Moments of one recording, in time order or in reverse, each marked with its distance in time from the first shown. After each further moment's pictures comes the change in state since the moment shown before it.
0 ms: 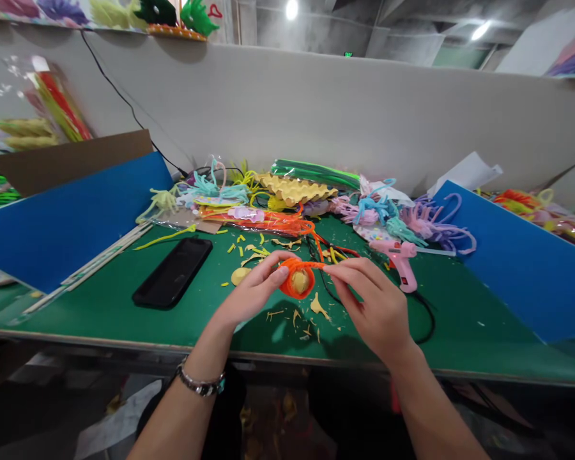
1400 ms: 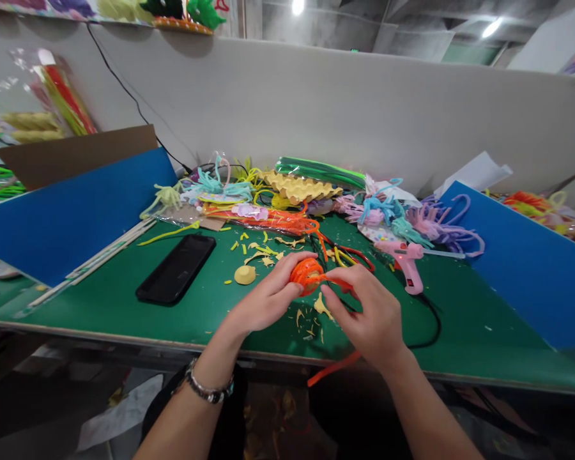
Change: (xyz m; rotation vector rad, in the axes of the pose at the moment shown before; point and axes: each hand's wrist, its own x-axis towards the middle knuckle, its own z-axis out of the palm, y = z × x) left_hand -0.002 0.011 0.011 0.150 -0.135 0.058; right_hand -0.002 -0.012 0.010 0.040 0.006 0.090
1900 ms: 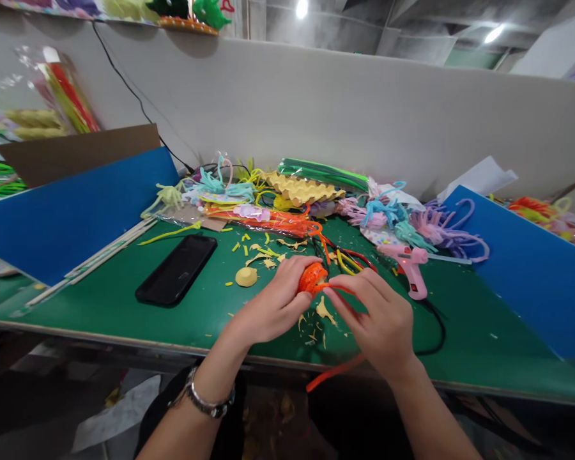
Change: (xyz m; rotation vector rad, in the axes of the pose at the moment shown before) left_hand -0.001 0.000 0.004 0.262 0.032 0.110; right_hand -0.002 0.003 0.000 -0.092 -0.005 -0.003
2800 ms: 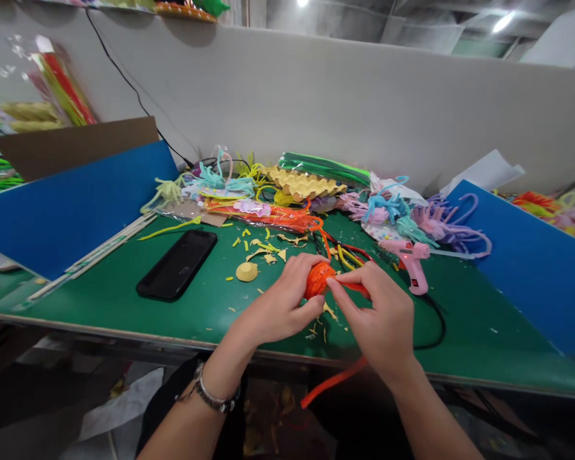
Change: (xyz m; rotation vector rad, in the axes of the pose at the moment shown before) left_hand 0.000 0.004 0.008 0.035 -0.022 0.055; right_hand 0.004 -0.009 0.000 -0.002 0.027 0.164
